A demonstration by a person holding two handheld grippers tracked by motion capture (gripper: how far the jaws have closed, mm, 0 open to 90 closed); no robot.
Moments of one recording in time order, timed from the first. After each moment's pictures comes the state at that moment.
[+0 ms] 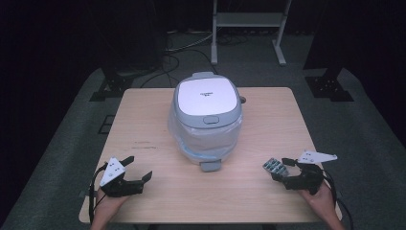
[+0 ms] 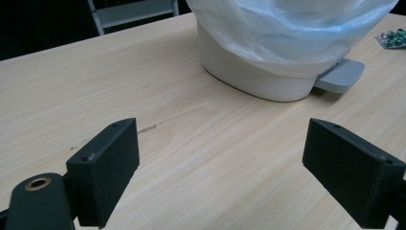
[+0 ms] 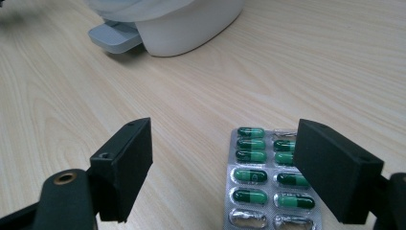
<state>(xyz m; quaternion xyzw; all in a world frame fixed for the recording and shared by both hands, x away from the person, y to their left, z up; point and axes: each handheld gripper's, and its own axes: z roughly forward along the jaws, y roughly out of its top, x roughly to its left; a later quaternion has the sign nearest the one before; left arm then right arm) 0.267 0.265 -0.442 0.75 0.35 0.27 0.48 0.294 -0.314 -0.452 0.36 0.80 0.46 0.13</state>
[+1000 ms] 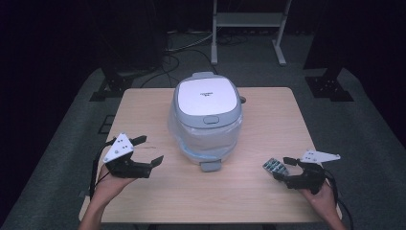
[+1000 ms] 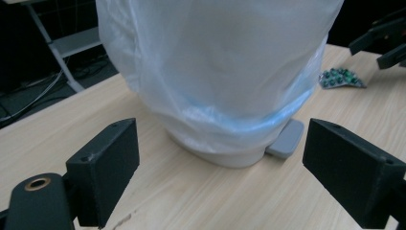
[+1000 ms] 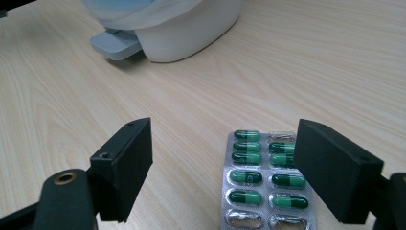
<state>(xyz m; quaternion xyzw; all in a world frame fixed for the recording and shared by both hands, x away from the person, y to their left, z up) 0.288 0.225 -0.351 0.79 0.27 0.24 0.50 0.294 -0.319 -0.450 0.36 0.79 0.47 0.13</state>
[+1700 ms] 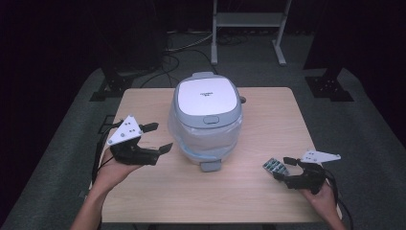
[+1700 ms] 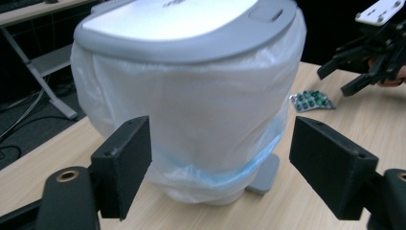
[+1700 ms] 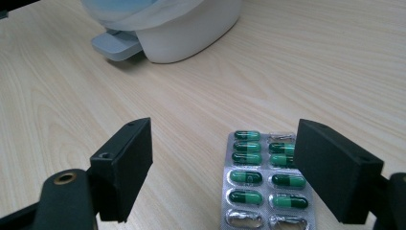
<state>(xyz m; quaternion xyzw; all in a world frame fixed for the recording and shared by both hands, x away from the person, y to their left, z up) 0.294 0.195 -0.292 0.81 0.22 0.23 0.50 0.293 -0.319 -0.449 0.36 0.79 0.47 0.13</state>
